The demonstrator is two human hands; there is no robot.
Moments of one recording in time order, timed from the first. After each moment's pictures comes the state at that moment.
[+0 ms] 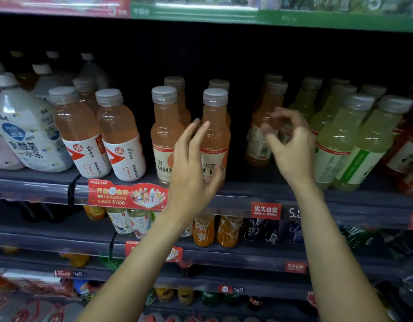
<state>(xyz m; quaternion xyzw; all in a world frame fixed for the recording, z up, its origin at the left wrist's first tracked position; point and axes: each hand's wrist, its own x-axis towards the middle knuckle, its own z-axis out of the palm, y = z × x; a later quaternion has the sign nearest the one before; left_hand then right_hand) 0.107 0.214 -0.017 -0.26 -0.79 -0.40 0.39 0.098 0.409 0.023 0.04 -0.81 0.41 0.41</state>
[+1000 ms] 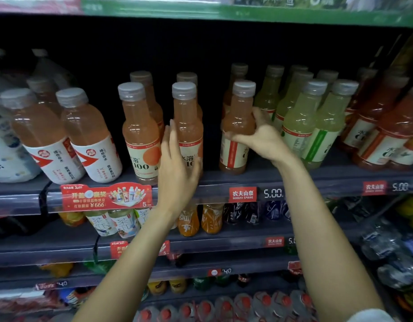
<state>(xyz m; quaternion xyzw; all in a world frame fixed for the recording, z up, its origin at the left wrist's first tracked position) 0.099 0.230 -0.035 -0.21 -0.83 -0.42 0.29 0.099 0.430 0.033 -0.02 -0.87 0.47 0.15</state>
